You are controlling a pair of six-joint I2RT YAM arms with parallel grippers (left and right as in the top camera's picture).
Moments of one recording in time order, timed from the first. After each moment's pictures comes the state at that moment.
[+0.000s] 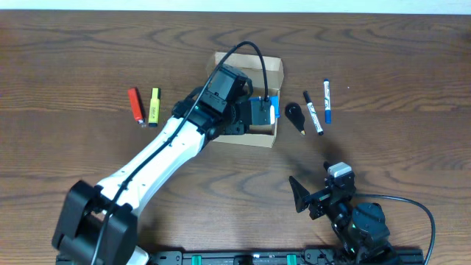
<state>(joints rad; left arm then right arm) -0.59 1.68 1.24 -0.49 0.12 1.02 0.42 0.01 0.14 -0.46 -0.06 0.19</state>
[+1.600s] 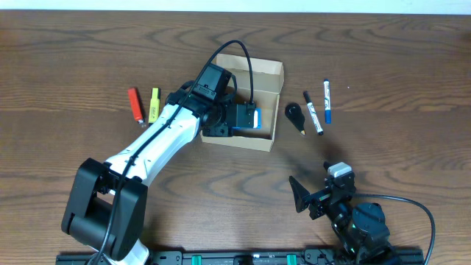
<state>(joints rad) -0.49 1.77 1.24 -0.60 0.19 1.13 0.42 0.01 0.14 -0.46 -0.06 0.19</state>
